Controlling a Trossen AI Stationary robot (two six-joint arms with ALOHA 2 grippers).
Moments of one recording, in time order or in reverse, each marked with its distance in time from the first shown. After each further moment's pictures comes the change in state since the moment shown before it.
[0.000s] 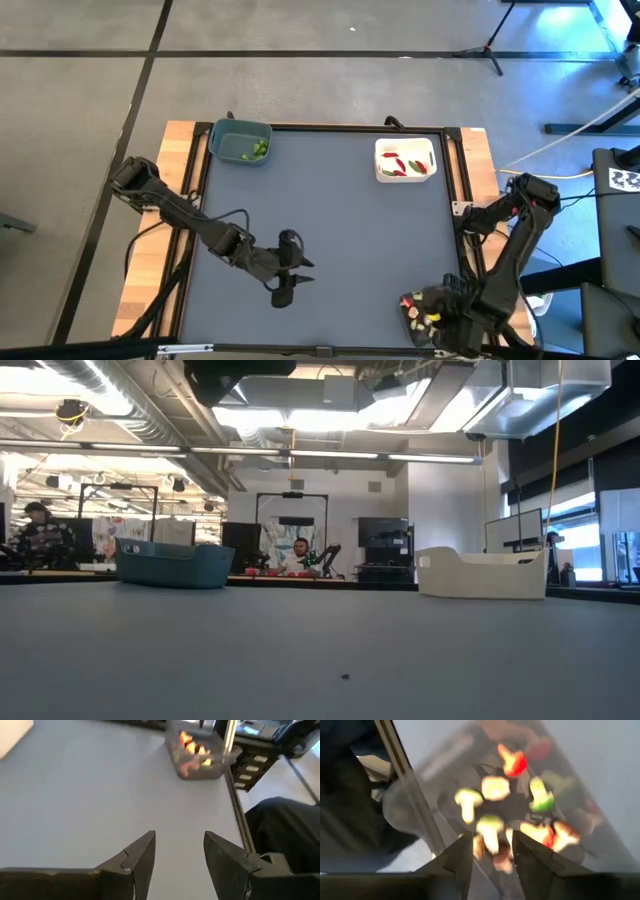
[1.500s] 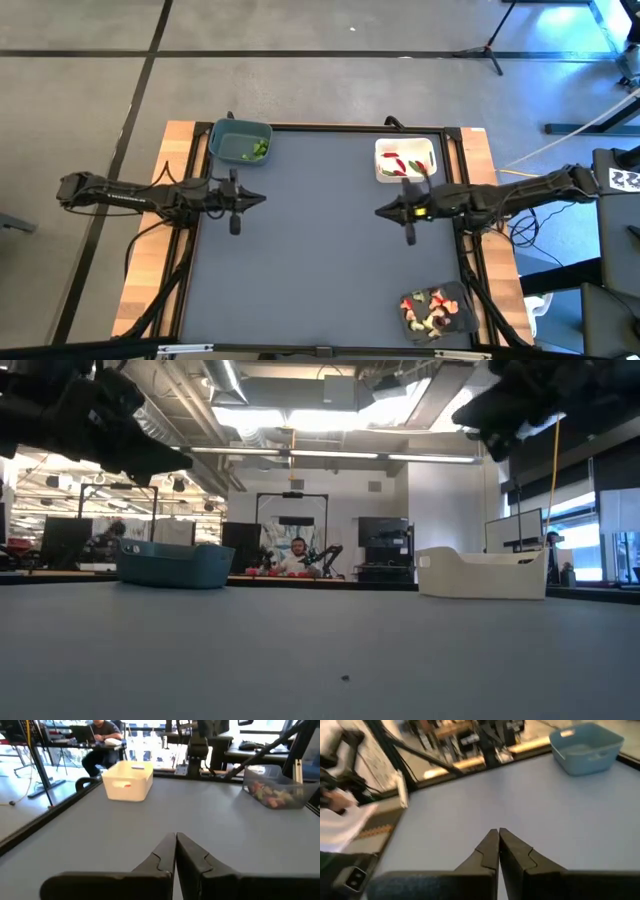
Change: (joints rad) left arm 0.510 -1.054 -0.923 0.288 0.169 0.423; right arm -0.928 -0.764 -0.748 1.072 0.006 -1.147
